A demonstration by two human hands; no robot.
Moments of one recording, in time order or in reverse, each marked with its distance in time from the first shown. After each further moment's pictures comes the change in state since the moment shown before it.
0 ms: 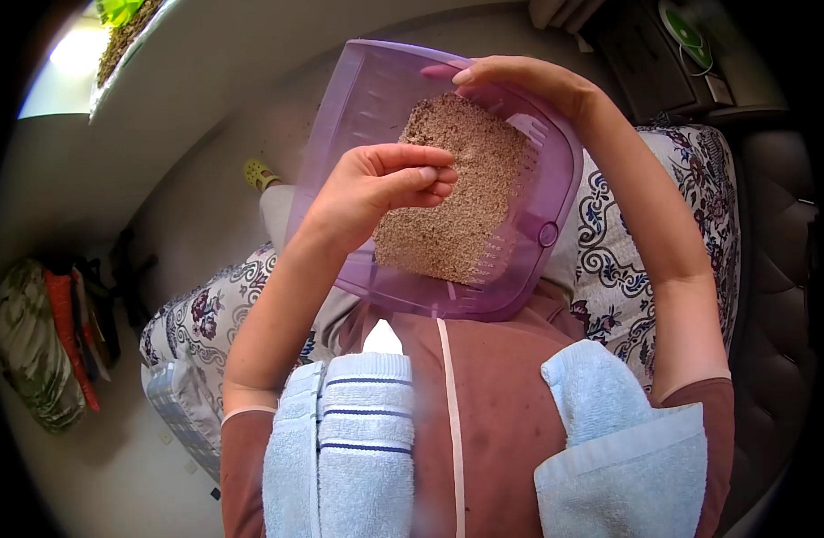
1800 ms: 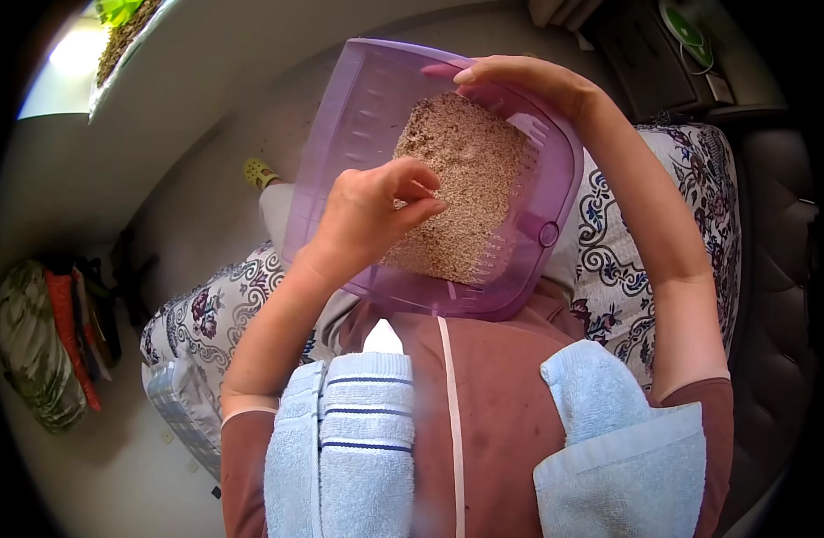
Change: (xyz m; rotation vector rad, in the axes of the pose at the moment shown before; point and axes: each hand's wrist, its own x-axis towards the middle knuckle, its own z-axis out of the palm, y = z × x) left_hand -0.017 -0.009 0.012 1.003 0.184 0.337; right_hand -0.002 -0.001 0.002 -0.037 0.006 0.010
